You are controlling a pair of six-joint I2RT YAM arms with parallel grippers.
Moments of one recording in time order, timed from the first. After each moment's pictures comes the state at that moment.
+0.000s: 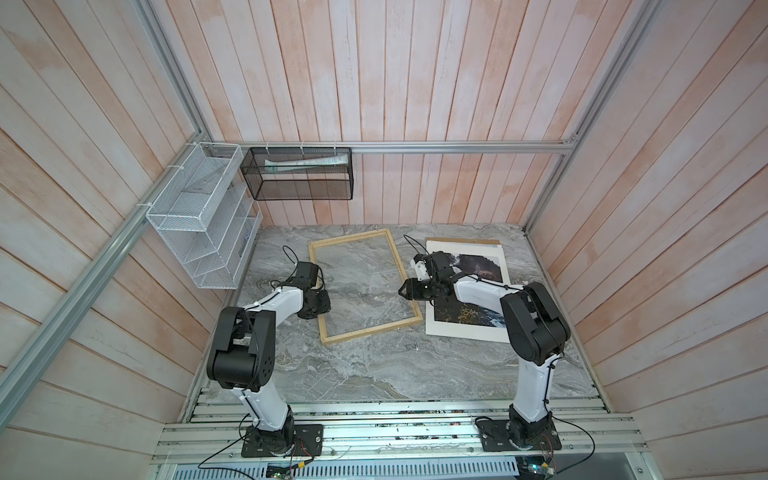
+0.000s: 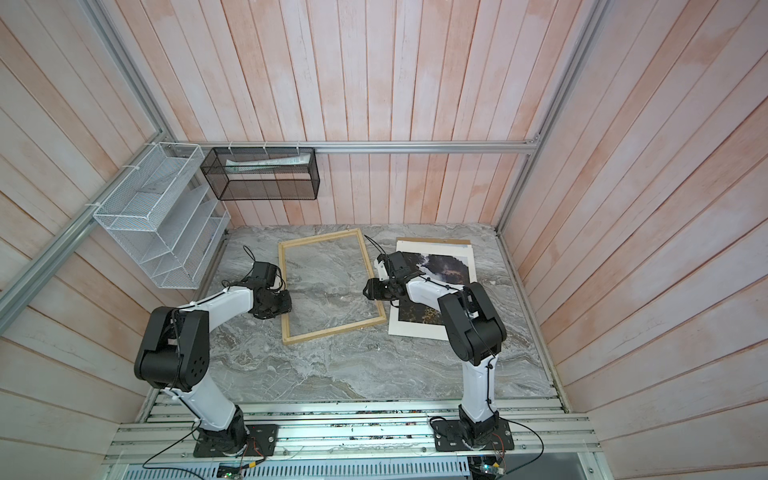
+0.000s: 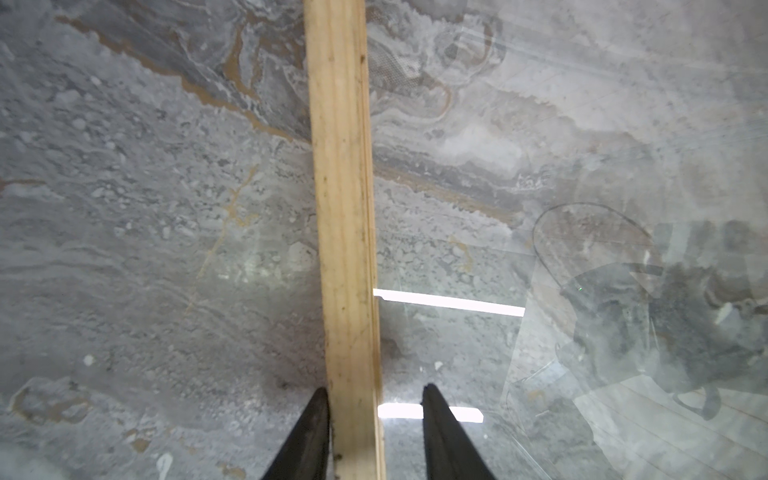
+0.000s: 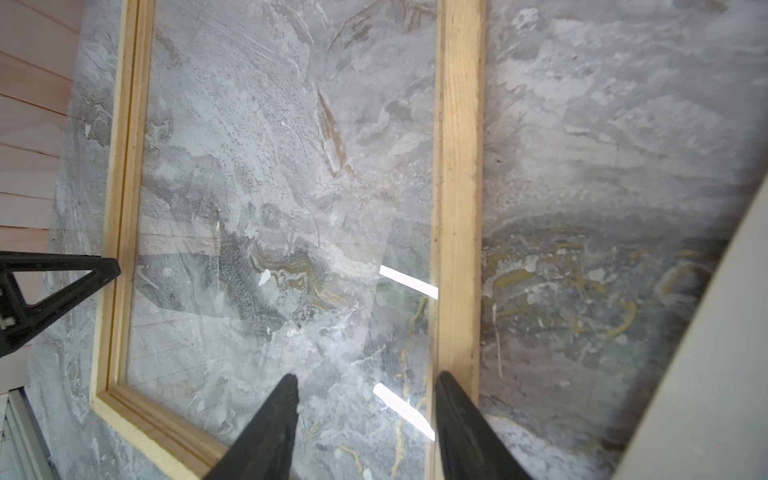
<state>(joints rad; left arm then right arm) -0.13 1.73 1.02 -0.44 0.08 -0.34 0.51 1.97 1.25 -0.17 -0.35 0.44</state>
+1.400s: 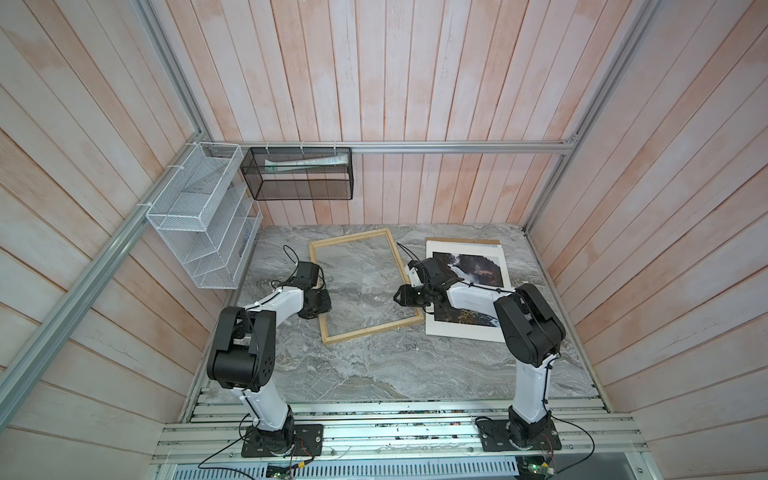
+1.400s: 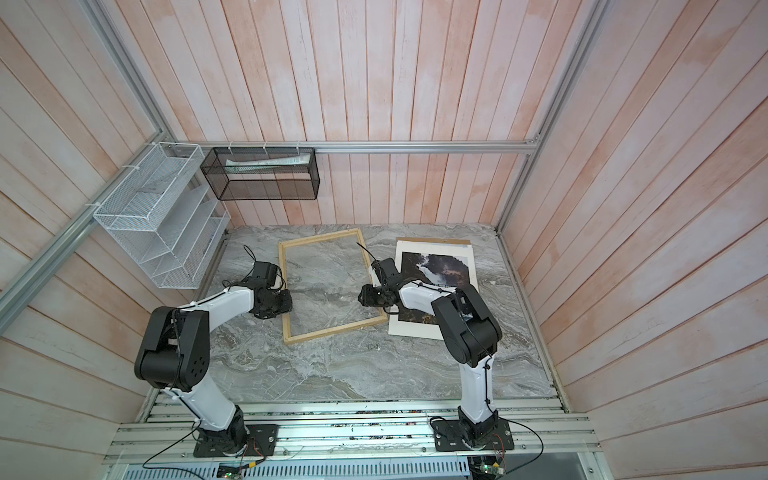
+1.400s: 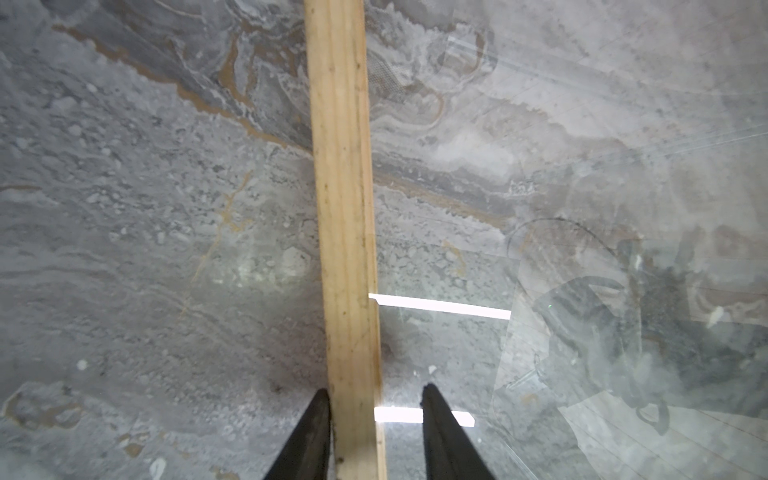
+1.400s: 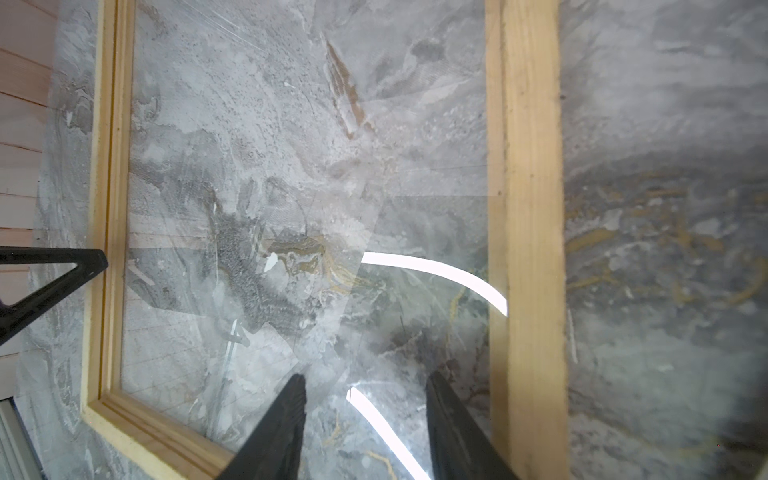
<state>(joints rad) -0.13 1.73 1.02 -0.43 0.07 -0.35 0.57 1.98 1.23 -0.17 -0.26 0.50</state>
